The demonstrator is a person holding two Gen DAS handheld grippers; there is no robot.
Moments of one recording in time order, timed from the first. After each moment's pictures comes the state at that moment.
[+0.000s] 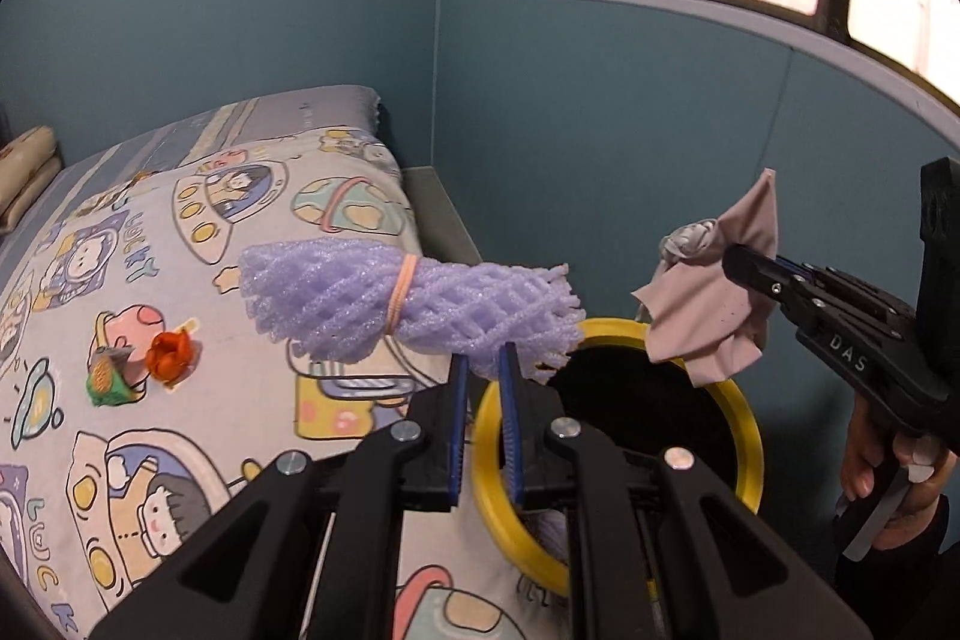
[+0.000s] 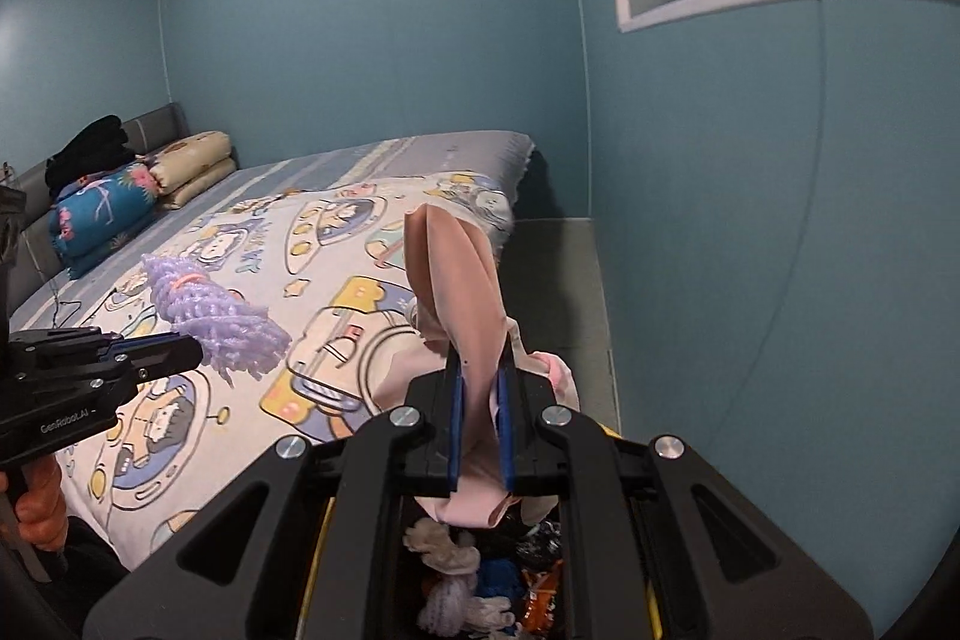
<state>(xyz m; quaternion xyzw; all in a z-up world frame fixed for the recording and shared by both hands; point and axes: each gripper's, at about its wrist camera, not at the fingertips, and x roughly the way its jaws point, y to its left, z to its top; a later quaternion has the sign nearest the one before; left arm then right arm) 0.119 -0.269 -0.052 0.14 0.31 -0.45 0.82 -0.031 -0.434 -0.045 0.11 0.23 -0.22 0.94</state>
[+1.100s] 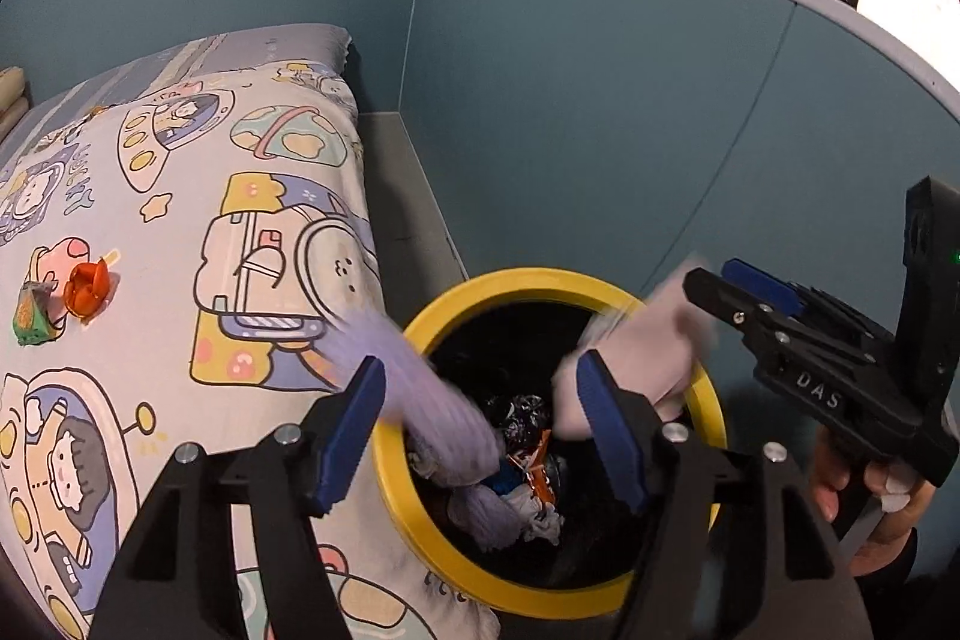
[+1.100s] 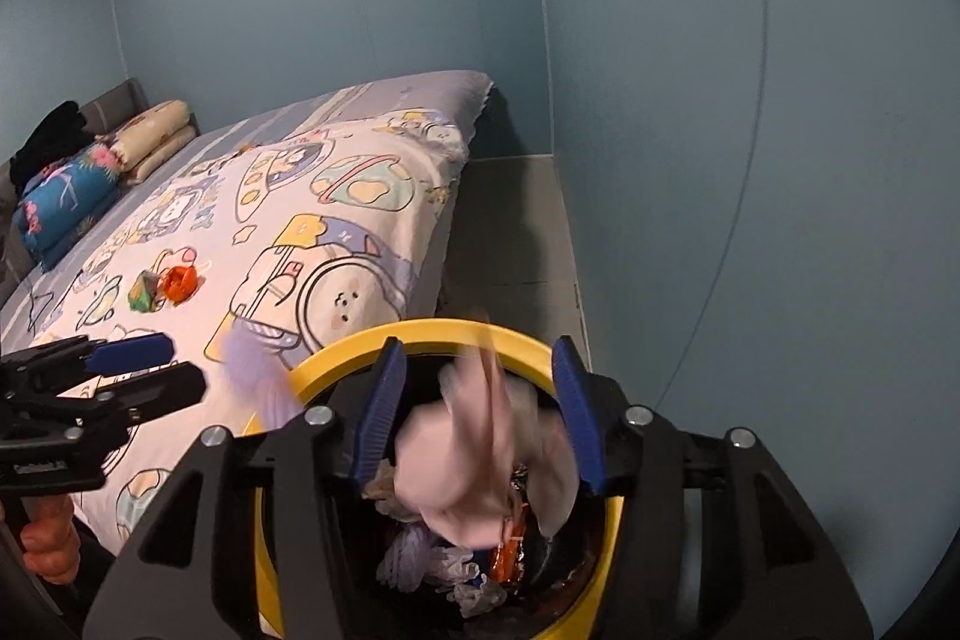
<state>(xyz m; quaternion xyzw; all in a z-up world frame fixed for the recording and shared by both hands) 0.113 -0.304 -0.096 0.11 0.38 -0.47 0.79 -0.038 -0.465 -0.083 0.15 0.29 -0.25 0.91</state>
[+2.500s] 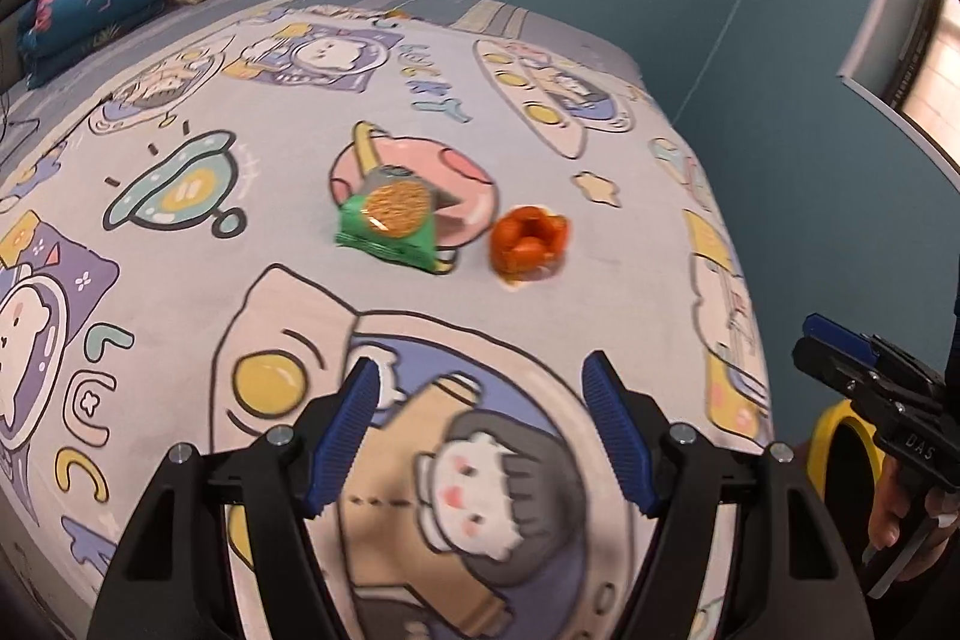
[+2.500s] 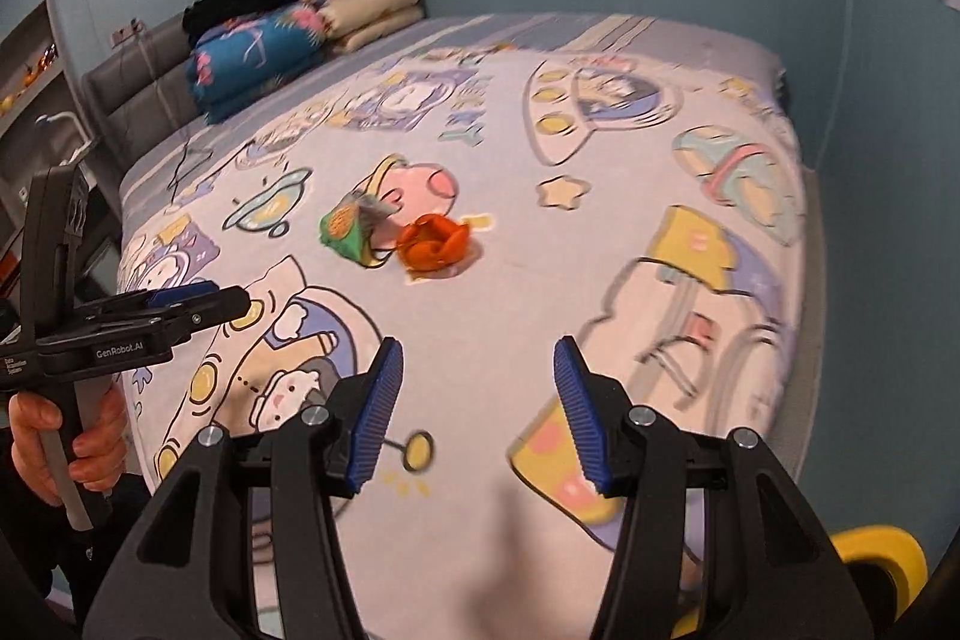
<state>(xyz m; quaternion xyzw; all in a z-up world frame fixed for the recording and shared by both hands) 0.336 -0.058 -0.141 -0.03 0.43 -0.23 0.87 0.250 -0.298 -0.110 0.08 0.38 0.05 0.92</state>
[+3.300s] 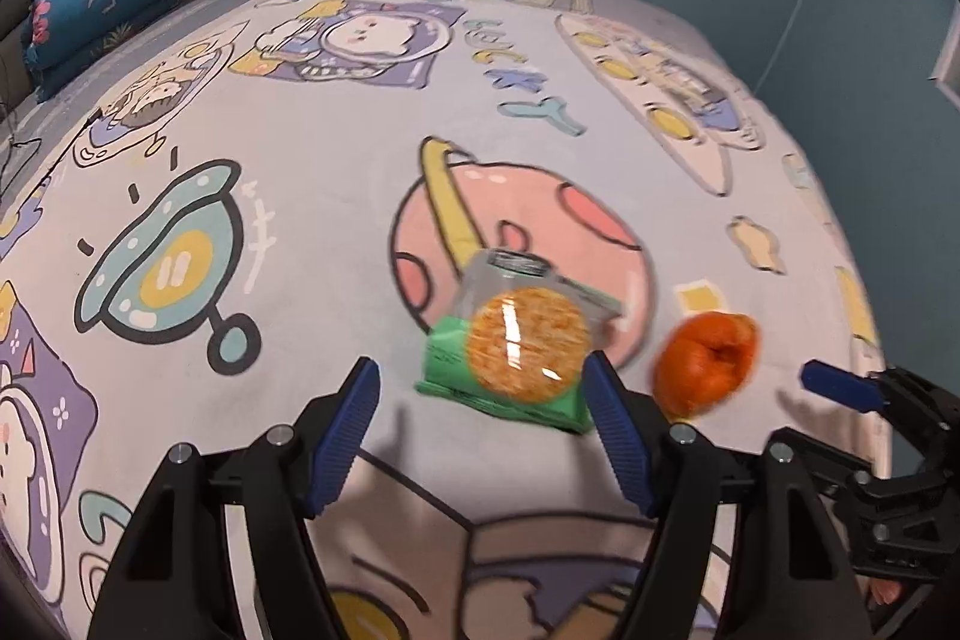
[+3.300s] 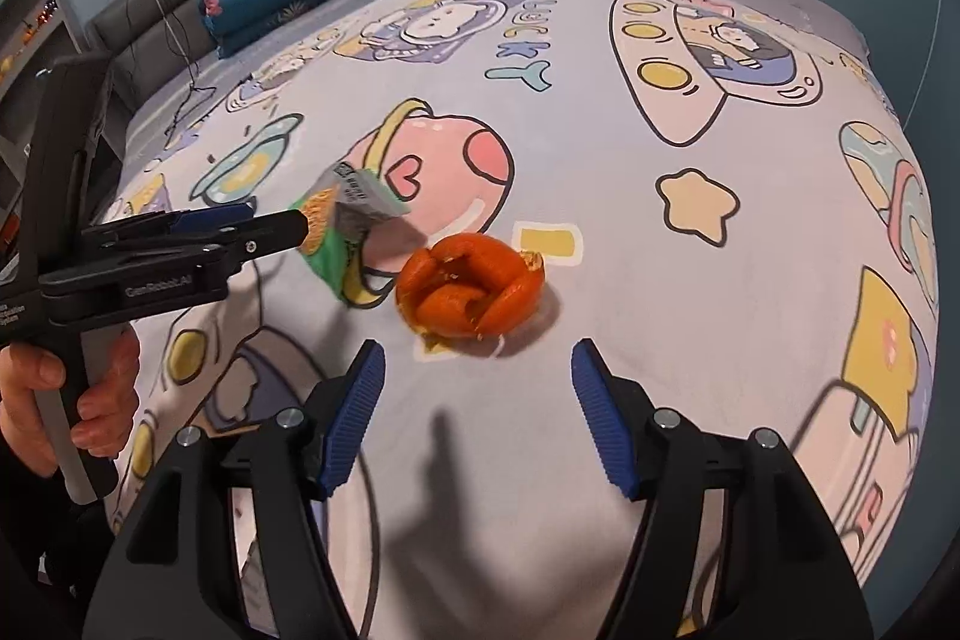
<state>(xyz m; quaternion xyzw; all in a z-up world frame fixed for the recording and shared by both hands) 0.477 -0.071 -0.188 0.02 0.47 -0.17 0.87 0.399 -0.263 -0.176 0.06 0.45 0.10 0.88</state>
